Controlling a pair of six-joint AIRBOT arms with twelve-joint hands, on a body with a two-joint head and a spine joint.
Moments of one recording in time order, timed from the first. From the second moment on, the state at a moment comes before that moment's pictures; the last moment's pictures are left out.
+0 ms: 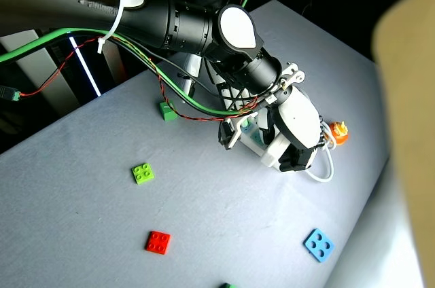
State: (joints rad) left arm 0.72 -0.96 0.63 -1.23 -0.79 1.93; right arm -0.12 -2.07 1.80 -1.08 -0.59 0.05
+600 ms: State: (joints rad) left arm 0.71 -0.96 0.63 -1.23 -0.79 1.93; right arm -0.12 -2.02 1.74 -1.15 -0.56 0.09
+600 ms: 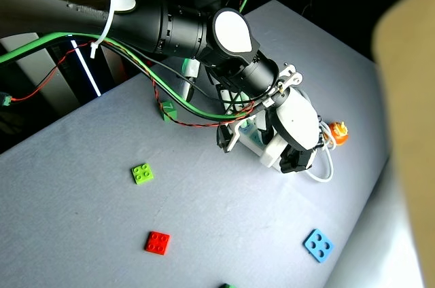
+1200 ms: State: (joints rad) left arm 0.71 -0.96 0.63 -1.23 -0.79 1.94; right arm -0.12 -1.95 1.67 -1.14 -0.52 0.10
